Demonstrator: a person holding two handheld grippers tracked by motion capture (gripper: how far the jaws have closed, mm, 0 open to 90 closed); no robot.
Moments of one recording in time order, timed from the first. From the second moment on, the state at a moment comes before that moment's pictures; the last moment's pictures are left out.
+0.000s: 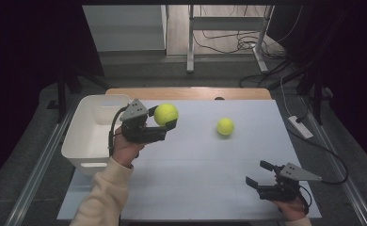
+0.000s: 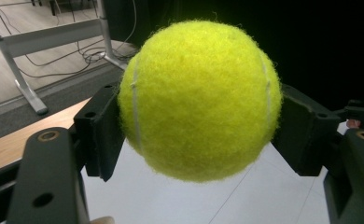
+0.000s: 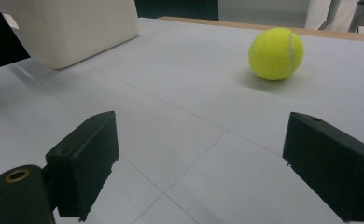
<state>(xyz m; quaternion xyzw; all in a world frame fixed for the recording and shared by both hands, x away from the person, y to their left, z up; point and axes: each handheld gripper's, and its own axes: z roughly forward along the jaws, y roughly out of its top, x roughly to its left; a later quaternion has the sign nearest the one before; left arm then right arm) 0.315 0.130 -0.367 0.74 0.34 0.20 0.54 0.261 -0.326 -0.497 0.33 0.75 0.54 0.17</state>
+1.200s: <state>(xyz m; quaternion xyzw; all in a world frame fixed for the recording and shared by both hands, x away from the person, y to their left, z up) 0.319 0.173 -0.361 0.72 0.39 0.23 0.53 0.261 -0.327 -0.496 0.33 0.75 0.54 0.17</state>
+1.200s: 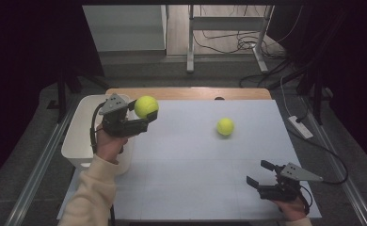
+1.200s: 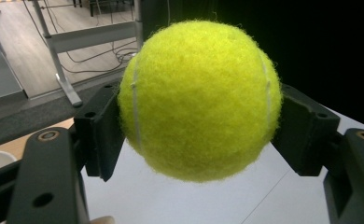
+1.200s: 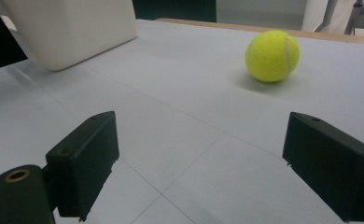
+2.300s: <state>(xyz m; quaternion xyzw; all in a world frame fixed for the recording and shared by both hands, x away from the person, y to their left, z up) 0.325 0.220 -0.362 0.69 0.45 0.25 0.51 0.261 -0.326 -0.495 0.33 0.75 0.55 0.17</state>
